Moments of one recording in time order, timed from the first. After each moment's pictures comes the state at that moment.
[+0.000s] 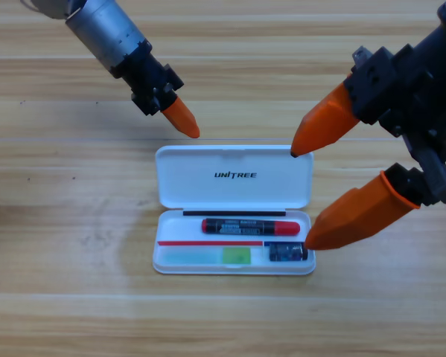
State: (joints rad) arm 0 -0.34 2.50 -2.26 1.25 -0.65 0.83; arm 1 0.94 1.61 -1.54 0.91 0.42 -0.49
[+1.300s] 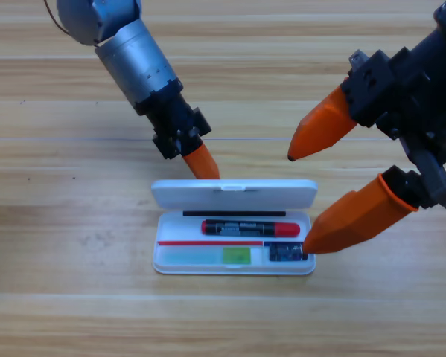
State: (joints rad) arm 0 -0.48 2.43 -2.06 1.26 -0.66 0.83; arm 1 0.94 1.62 -1.54 0.91 0.44 -0.49
